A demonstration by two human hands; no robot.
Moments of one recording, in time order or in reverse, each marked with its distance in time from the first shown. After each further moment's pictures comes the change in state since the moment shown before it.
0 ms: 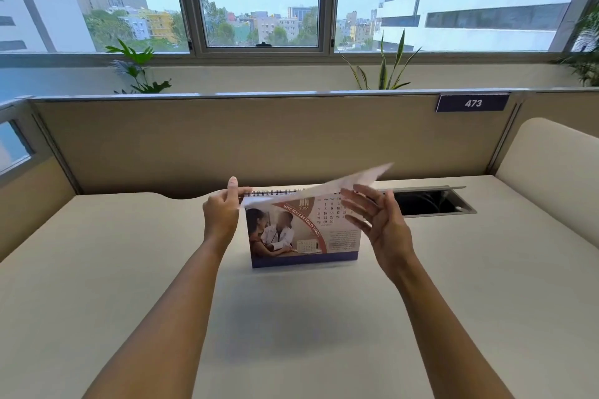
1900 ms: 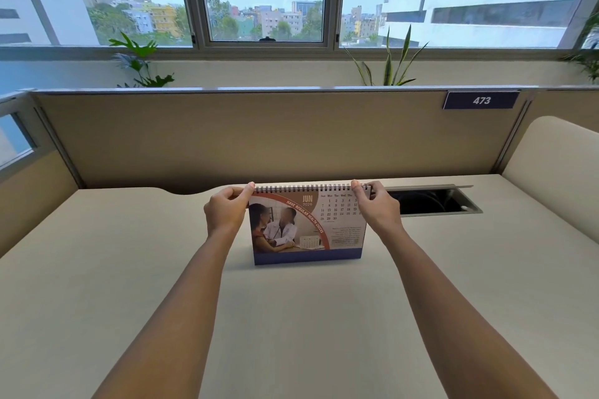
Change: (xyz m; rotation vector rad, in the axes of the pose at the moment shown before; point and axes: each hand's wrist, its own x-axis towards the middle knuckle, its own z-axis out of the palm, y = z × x) left_hand -0.002 -0.002 0.002 0.044 0.018 -0.111; right_hand 0.066 0.021 -0.008 -0.932 0.304 0.097
